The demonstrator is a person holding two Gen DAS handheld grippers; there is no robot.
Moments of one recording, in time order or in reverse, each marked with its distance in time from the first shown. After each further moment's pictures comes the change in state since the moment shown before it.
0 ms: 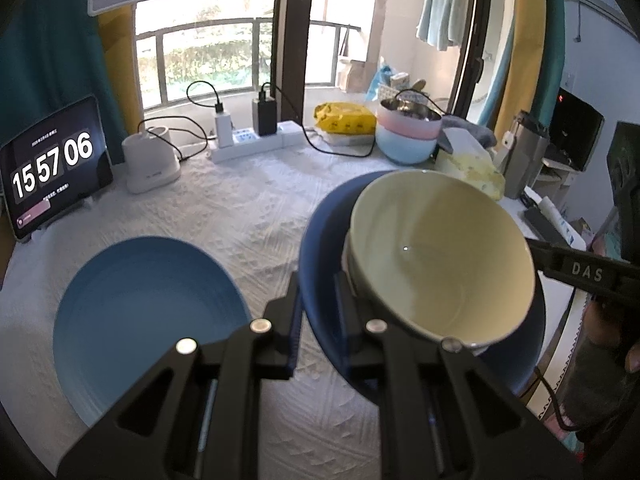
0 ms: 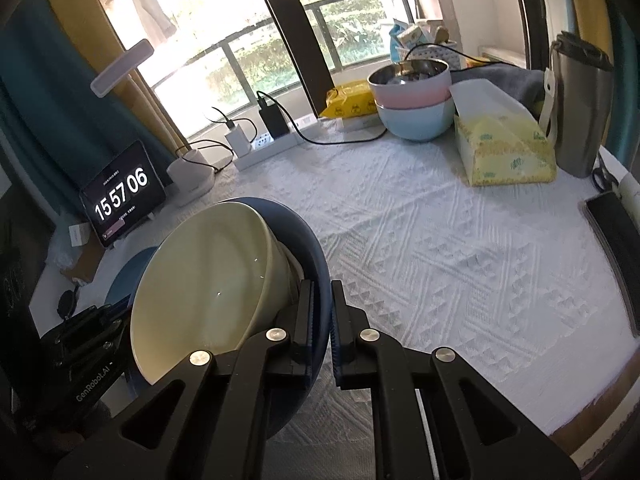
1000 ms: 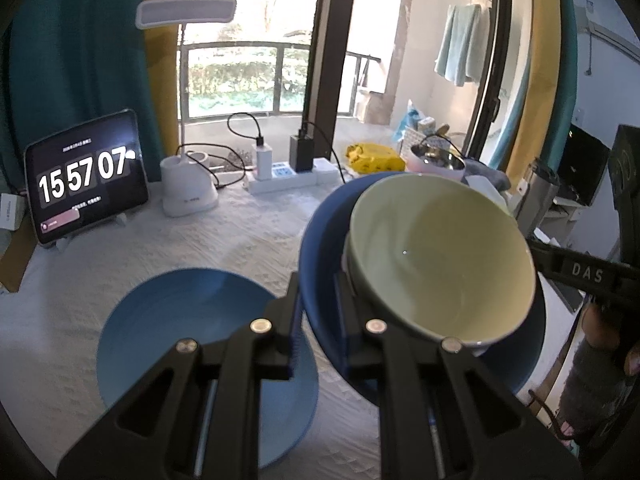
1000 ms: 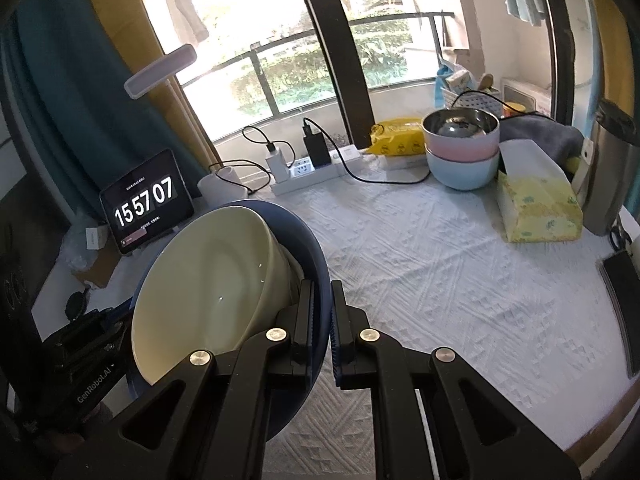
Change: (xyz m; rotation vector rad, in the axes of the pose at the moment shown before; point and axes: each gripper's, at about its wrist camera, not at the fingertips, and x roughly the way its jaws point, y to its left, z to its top) left arm -0.031 0.047 0.016 -0.068 -0.108 0.029; right arm -0.002 0.056 0.031 -0.098 -0.062 0.031
